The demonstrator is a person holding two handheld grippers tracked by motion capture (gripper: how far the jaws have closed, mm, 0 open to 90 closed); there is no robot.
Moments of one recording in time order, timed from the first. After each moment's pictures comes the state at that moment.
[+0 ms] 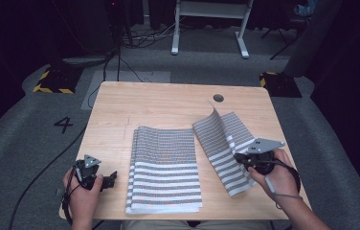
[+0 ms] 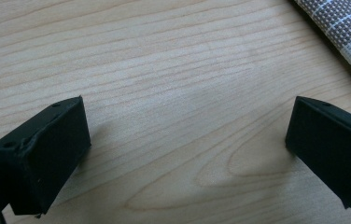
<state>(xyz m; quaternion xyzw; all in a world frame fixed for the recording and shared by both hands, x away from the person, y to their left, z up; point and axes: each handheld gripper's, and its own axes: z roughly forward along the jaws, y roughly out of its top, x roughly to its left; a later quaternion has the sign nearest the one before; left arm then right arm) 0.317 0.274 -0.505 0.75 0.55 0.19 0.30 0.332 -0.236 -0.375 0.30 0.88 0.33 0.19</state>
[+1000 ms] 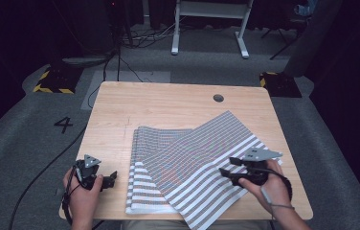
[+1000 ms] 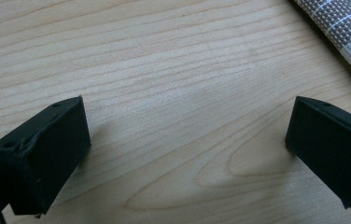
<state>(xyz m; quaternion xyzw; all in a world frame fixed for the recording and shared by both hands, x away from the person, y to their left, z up) 0.317 0.274 -0.505 0.75 0.55 0.19 0.30 0.324 -0.237 -0.408 0.36 0.82 0.41 0.13</state>
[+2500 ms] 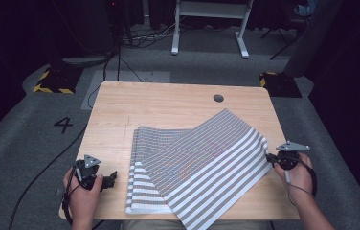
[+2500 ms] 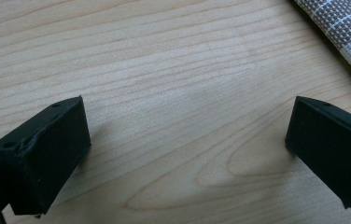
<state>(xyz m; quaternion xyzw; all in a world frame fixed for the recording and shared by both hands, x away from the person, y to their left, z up) 0.317 0.274 -0.505 0.75 0.55 0.19 0.30 0.380 -0.359 -0.461 0.48 0.80 0.28 0.24</state>
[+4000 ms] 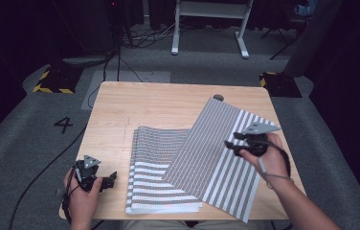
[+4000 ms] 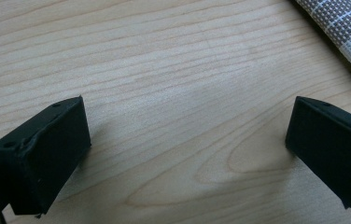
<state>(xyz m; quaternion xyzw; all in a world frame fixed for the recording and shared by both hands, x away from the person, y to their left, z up) 0.316 0.275 -0.505 0.76 0.55 0.19 0.30 0.385 -0.227 -0.391 0.34 0.83 0.40 0.19</state>
